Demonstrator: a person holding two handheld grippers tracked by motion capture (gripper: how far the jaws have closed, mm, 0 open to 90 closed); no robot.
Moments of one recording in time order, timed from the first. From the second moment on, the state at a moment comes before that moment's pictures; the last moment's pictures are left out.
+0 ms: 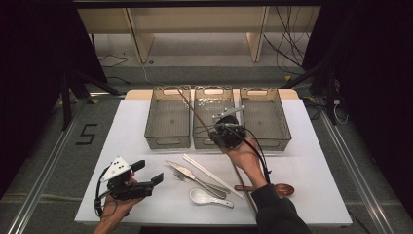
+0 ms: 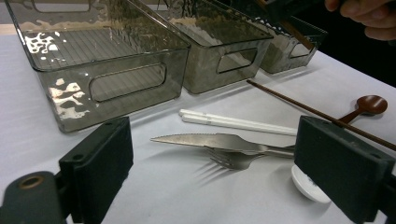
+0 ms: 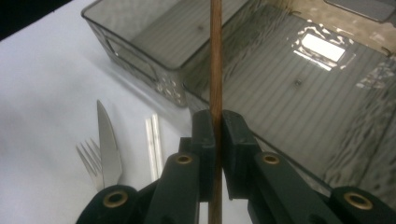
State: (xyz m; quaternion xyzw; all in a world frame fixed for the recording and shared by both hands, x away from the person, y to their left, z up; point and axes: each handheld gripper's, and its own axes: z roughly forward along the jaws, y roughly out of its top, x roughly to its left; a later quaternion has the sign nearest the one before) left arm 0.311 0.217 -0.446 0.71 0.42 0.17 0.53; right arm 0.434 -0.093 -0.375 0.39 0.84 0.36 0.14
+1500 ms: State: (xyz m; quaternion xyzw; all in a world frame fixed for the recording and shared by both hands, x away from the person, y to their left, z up) left arm 0.311 0.219 -0.446 0.71 0.42 0.17 0.53; right arm 0.490 -0.025 -0.369 0.42 0.83 0.36 0.11
